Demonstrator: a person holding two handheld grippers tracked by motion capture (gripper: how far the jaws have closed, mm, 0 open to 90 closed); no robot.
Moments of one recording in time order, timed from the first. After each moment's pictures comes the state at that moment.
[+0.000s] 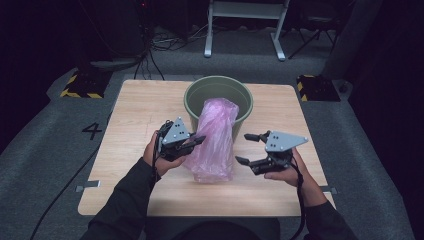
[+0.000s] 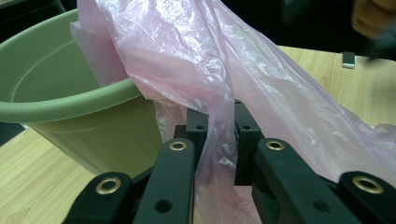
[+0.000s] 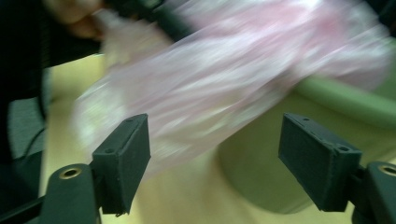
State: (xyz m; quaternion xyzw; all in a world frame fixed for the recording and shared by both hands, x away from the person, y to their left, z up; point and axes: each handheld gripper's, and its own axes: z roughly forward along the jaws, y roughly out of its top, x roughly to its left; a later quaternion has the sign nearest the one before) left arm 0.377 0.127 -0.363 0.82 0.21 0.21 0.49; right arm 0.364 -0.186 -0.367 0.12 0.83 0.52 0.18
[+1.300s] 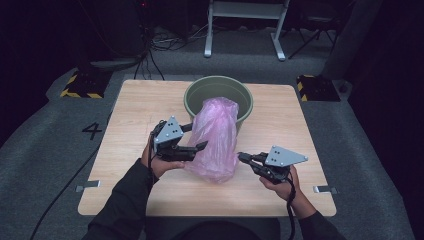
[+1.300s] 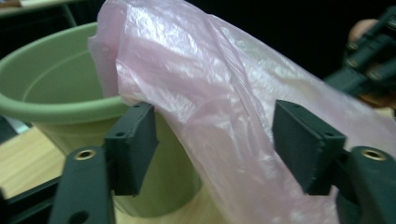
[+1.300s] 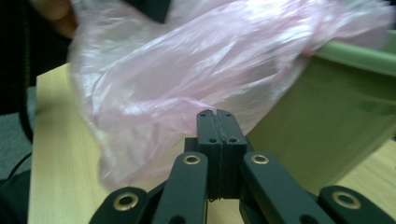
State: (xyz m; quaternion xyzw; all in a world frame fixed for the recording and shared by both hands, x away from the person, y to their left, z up) left arm 0.371 0.140 -0.360 0.79 0.23 0.20 0.54; right arm 0.349 -0.190 -0.402 0.16 0.79 0.55 0.21
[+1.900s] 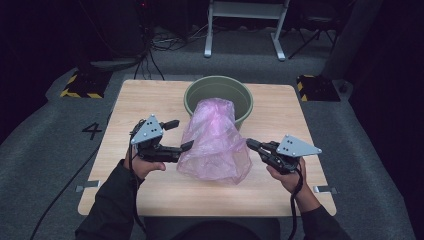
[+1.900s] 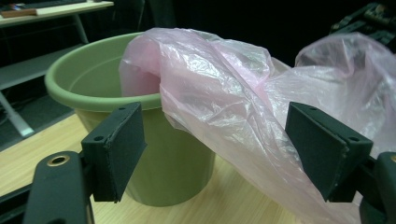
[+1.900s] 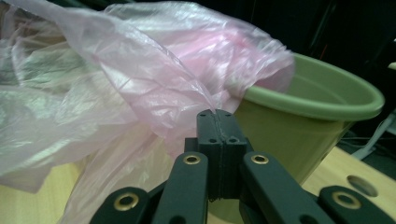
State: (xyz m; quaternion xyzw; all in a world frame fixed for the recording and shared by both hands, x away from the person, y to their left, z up) left arm 0.358 0.175 -0.348 0.77 0.24 0.21 0.56; right arm 0.360 -0.205 -0.375 0.18 0.76 0.58 0.25
